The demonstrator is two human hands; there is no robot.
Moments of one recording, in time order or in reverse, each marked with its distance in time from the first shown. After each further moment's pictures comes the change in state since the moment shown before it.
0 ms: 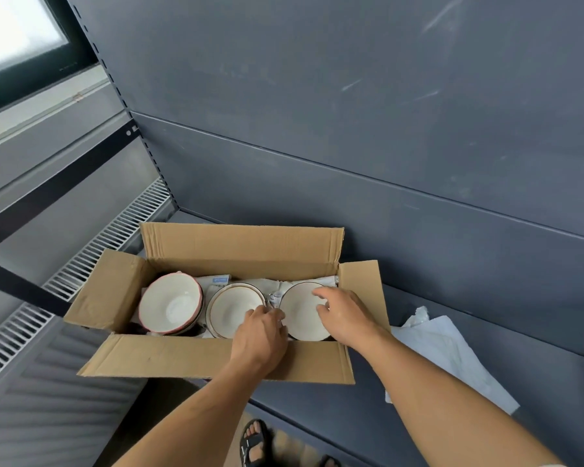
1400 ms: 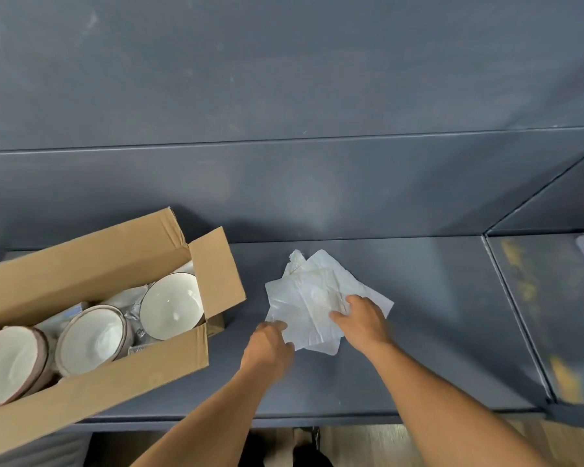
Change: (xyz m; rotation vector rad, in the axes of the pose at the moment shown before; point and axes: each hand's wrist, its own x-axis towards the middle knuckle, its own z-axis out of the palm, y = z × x) left_hand -0.031 0.167 0.162 -0.025 -0.473 0.001; right_hand -0.136 0.243 -0.015 0.218 0.158 0.697
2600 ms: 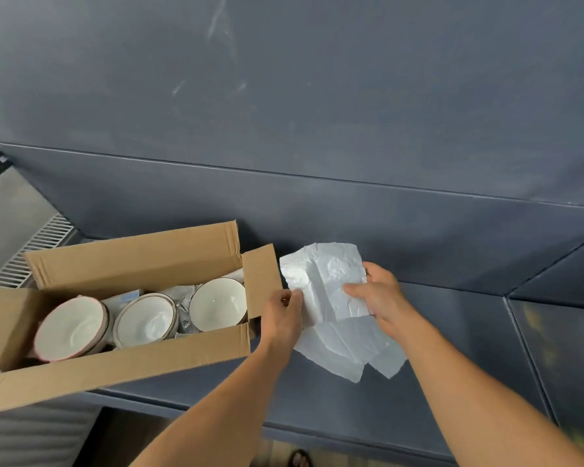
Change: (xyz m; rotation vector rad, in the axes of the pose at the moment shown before) left_hand -0.055 0.032 -0.078 -0.895 0.364 0.048; right_hand -0.051 -0.100 -0.083 0.862 -0.125 -0.248
